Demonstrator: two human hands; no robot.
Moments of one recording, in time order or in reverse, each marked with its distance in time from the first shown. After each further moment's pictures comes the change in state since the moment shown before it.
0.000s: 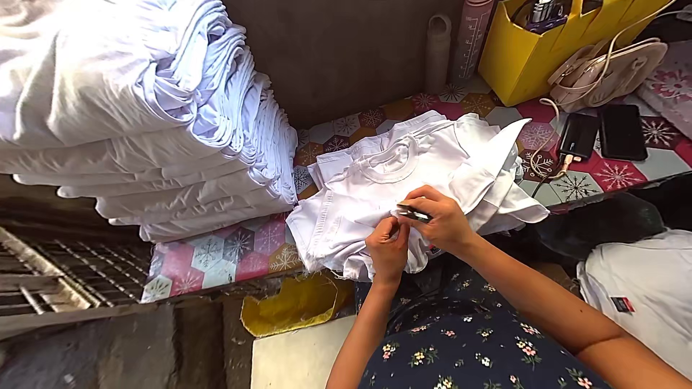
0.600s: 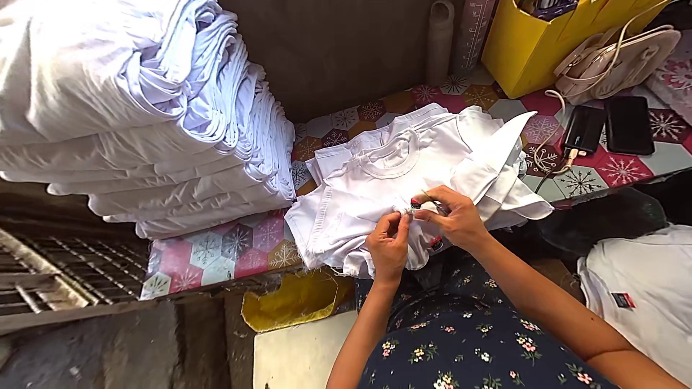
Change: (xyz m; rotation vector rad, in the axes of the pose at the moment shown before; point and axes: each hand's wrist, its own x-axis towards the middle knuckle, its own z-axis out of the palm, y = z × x) left_hand -0.004 0.002 0.000 -0.066 0.005 -0.123; right_hand -0.014 0.011 -0.012 0.166 0.005 0.330
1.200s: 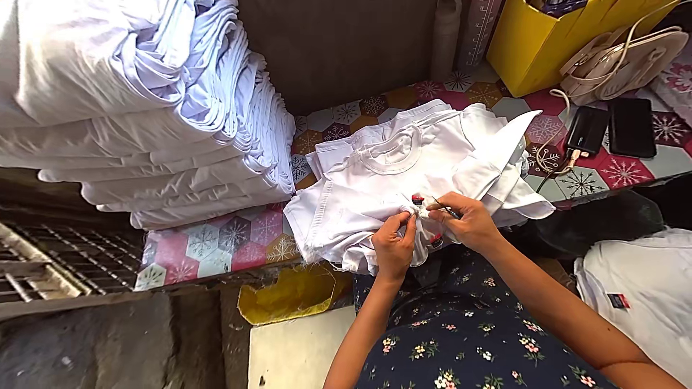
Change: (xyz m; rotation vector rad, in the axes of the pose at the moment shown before) left_hand -0.008 -0.014 0.003 0.154 -0.036 0.136; right_hand -0.013 0.005 -0.017 -0.013 -0.076 0.098
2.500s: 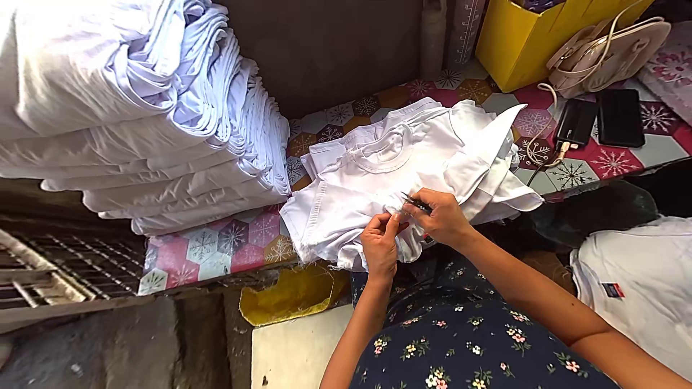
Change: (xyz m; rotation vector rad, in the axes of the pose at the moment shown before) left_hand 0.004 0.033 -0.006 -0.536 0.074 -0.567; right_hand 0.010 -0.012 0.023 -0.160 0.040 -0.179
